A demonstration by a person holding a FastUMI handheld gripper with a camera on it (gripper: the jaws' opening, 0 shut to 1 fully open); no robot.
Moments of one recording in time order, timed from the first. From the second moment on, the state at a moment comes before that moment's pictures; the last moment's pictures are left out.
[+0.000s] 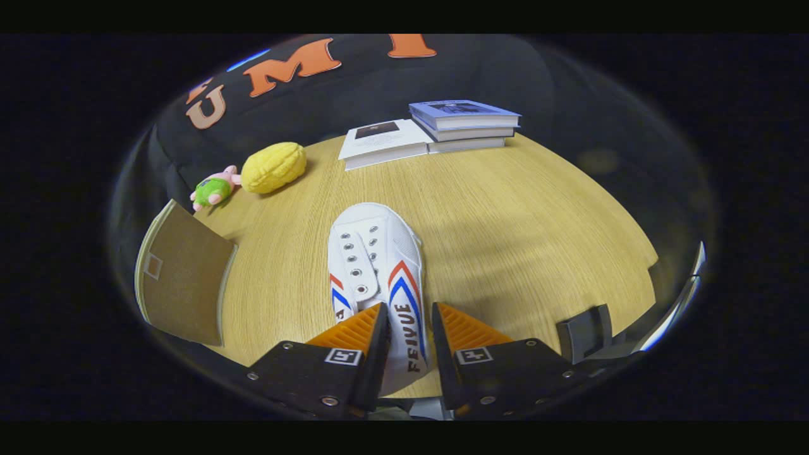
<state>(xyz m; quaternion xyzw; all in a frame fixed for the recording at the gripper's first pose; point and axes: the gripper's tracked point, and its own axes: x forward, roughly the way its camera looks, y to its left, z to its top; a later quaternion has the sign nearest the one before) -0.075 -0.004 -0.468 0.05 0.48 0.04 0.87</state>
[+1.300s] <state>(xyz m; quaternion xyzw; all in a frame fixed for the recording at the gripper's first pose) -0.053 0.093 -0.321 0.13 0.39 0.00 0.91</state>
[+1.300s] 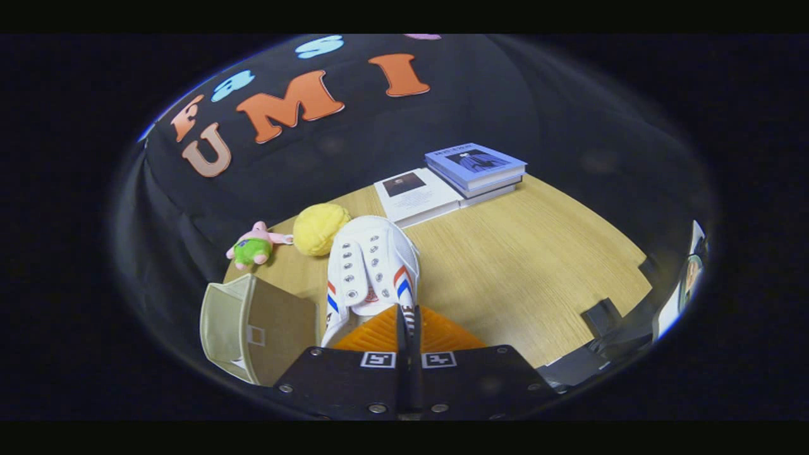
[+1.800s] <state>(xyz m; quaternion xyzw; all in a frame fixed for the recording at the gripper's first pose) -0.072 0.226 -0.271 0.15 0.36 0.06 0.92</state>
